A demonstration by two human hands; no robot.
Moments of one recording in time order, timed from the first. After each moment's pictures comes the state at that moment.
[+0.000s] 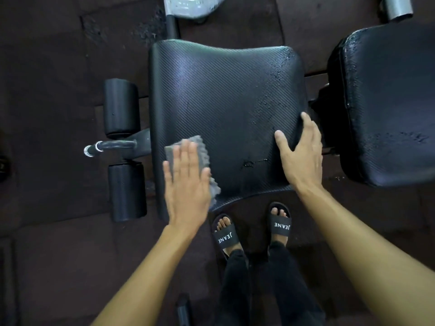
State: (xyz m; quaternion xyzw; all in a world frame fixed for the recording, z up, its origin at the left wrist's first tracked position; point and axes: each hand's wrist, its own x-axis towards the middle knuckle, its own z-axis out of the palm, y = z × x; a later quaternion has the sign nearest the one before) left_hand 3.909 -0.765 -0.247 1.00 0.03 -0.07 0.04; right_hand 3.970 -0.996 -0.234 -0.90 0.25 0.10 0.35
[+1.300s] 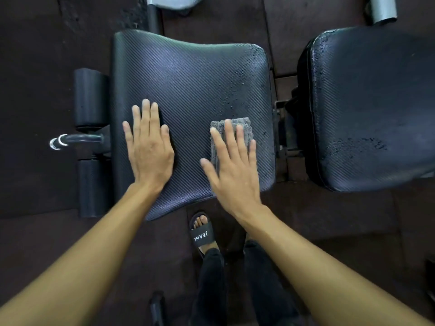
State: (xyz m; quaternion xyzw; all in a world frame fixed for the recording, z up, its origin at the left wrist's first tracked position) left_hand 3.989 -0.790 -0.256 0.99 0.11 0.00 0.12; right_hand 3.938 -0.968 -0.241 -0.97 -0.04 0.07 0.23
